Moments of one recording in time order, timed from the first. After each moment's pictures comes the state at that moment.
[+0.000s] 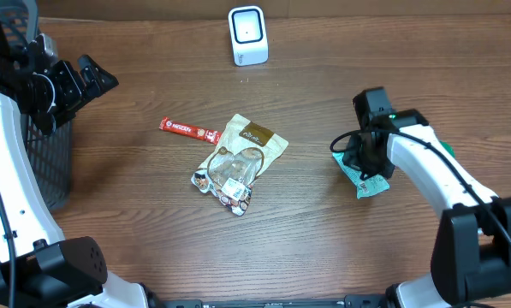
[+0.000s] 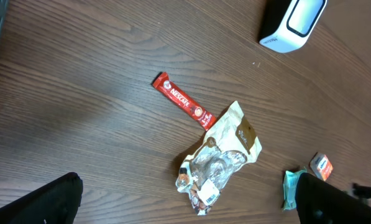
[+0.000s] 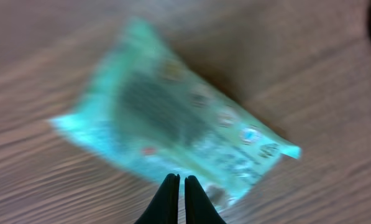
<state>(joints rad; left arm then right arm) 0.37 1.75 2.00 -1.47 0.43 -0.18 0.18 1.71 1.10 -0.90 0.12 0.63</state>
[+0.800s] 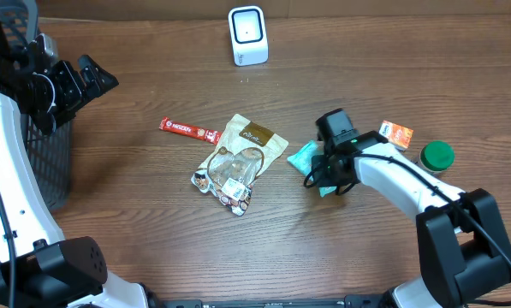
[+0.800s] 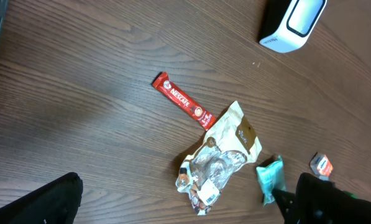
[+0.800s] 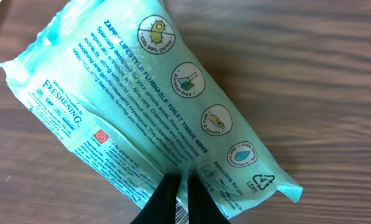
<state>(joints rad) 0.37 1.75 2.00 -1.47 0.43 -0.18 0.38 1.72 0.99 -0.68 -0.01 0.30</state>
